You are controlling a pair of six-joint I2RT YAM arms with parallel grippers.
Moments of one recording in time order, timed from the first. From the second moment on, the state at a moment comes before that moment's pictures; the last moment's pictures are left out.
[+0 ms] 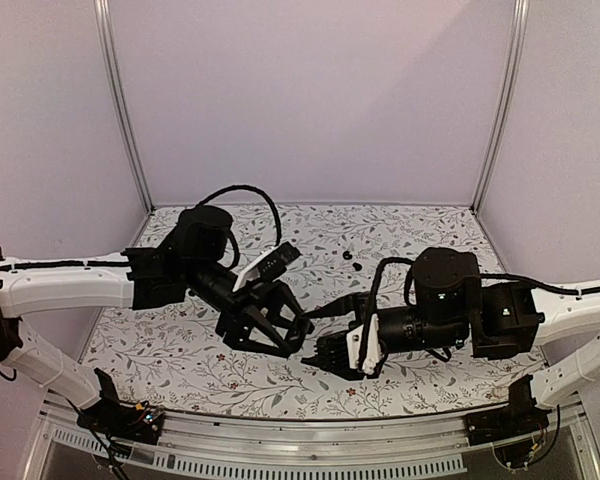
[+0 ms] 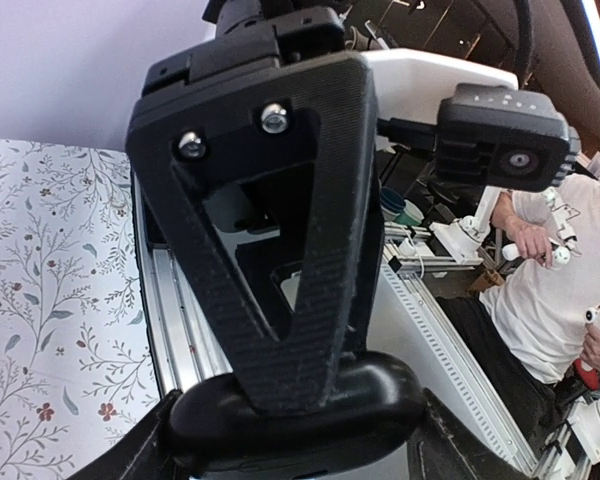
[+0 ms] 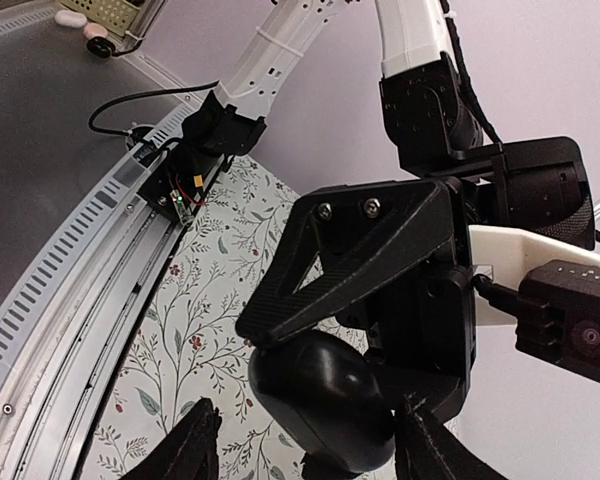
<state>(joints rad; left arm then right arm) -0.96 1.37 0.93 0.04 1.11 -0.11 1.37 1.22 0.94 0.01 -0.08 -0.78</state>
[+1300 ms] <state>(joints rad) -1.03 1.47 1.03 -0.30 1.22 0.04 1.40 1.29 0.98 -0.13 -0.12 -0.82</state>
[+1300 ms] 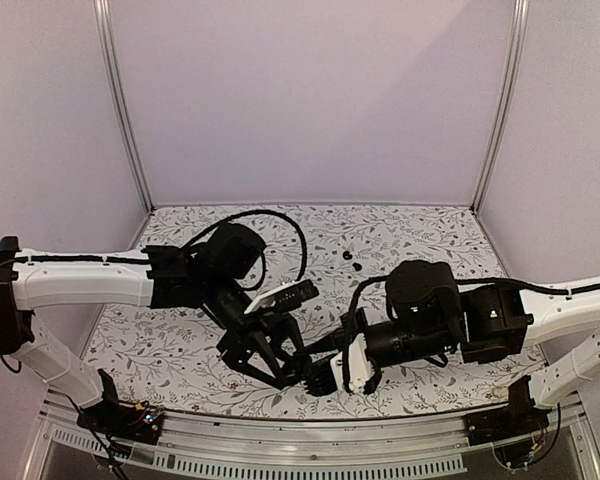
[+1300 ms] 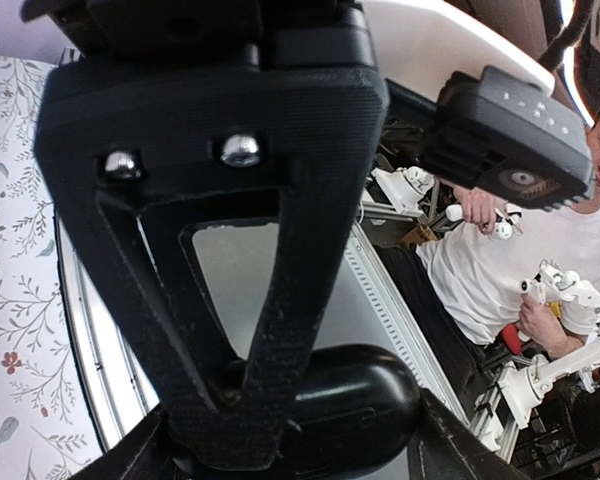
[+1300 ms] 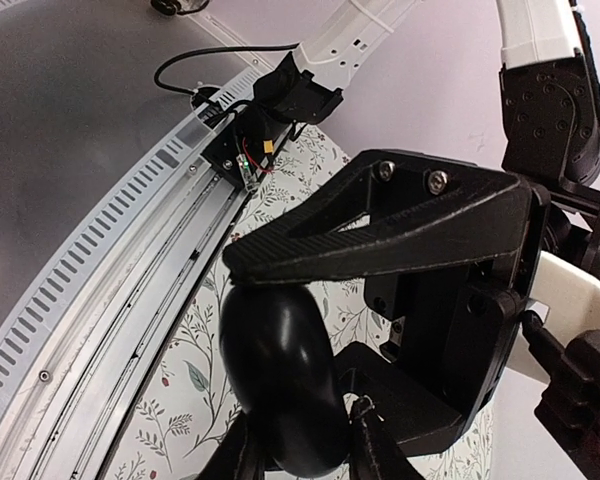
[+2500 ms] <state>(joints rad) -0.97 1.18 0.93 -0.19 0.91 0.12 1.36 1.31 0.97 -0.08 -0.14 -0.66</state>
